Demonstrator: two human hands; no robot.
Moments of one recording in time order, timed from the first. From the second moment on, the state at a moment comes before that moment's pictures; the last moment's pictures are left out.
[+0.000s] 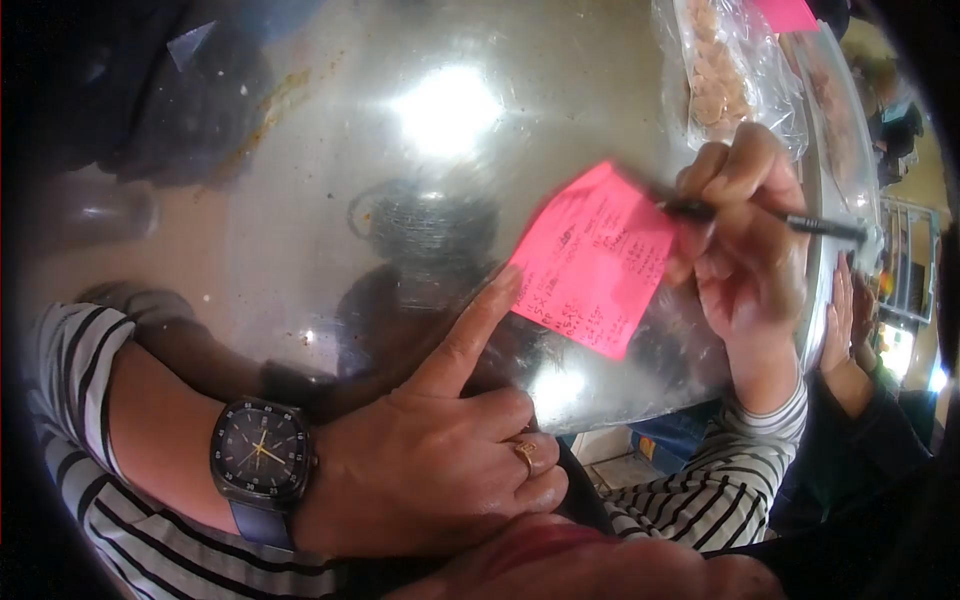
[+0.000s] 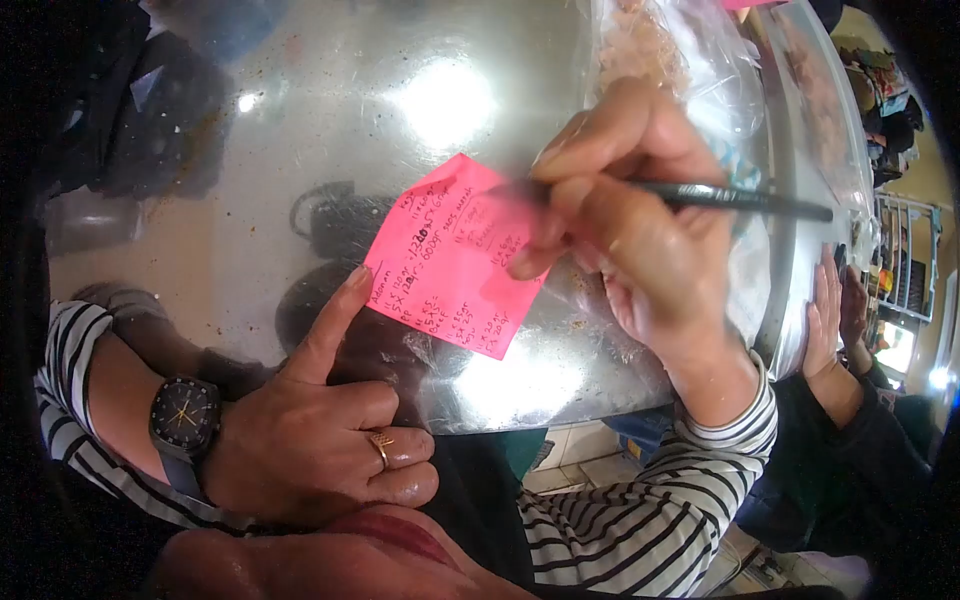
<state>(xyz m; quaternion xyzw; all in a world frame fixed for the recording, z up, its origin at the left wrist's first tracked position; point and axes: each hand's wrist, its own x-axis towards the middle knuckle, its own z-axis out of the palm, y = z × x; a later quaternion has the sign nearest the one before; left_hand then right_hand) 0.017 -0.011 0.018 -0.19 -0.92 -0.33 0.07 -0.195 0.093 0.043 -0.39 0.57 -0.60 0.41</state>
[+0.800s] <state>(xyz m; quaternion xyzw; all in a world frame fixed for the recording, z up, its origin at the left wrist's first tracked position) 0.022 -0.015 0.009 -0.19 -0.92 -0.34 0.09 -0.169 0.094 0.046 -0.63 0.62 -0.40 0.25</state>
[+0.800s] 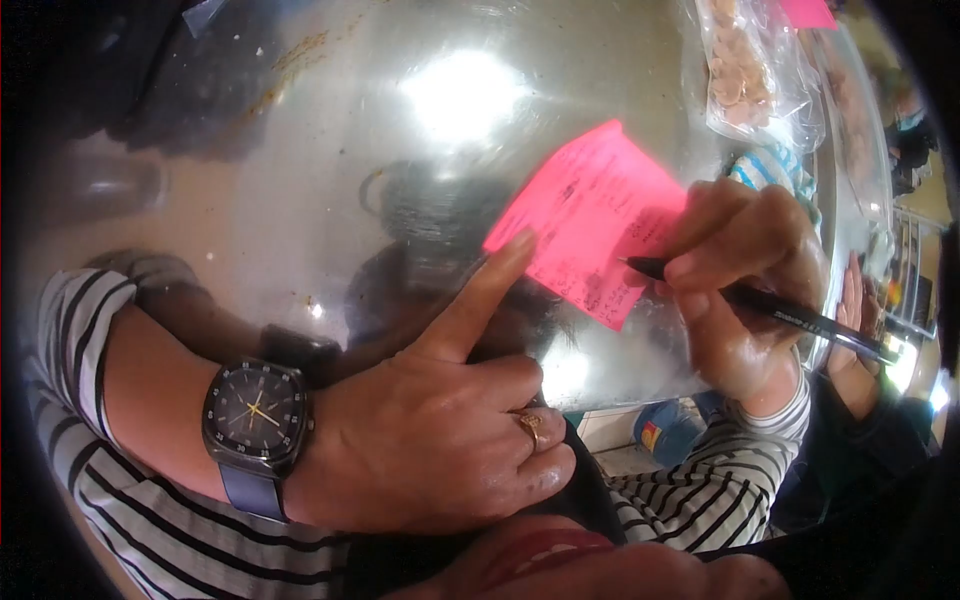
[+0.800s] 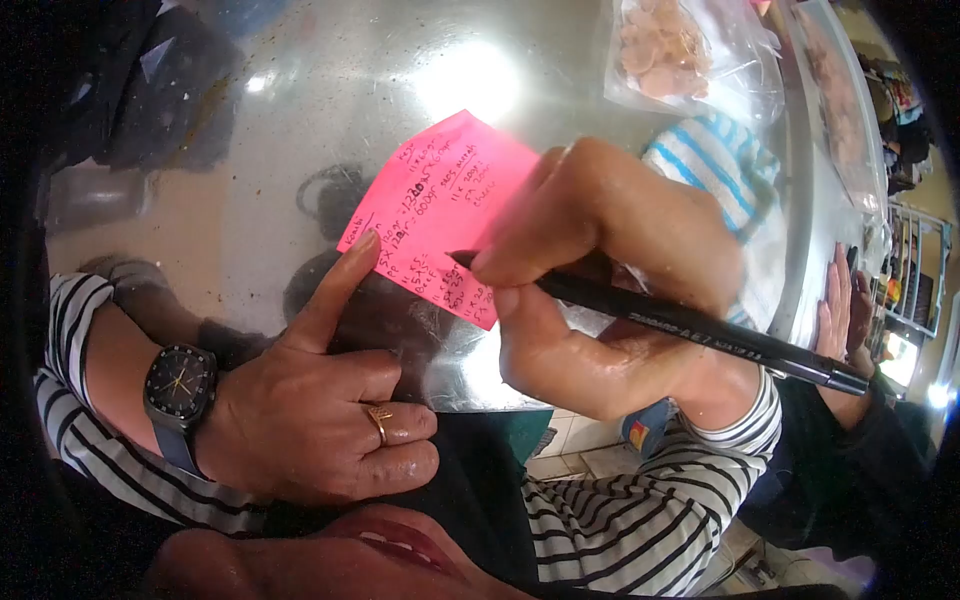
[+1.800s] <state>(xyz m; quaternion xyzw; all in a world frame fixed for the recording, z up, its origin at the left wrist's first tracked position) 0.022 -0.033 0.013 -0.22 -0.92 -0.31 0.09 -0.167 0.078 0.049 -0.77 0.52 -0.35 0.12</state>
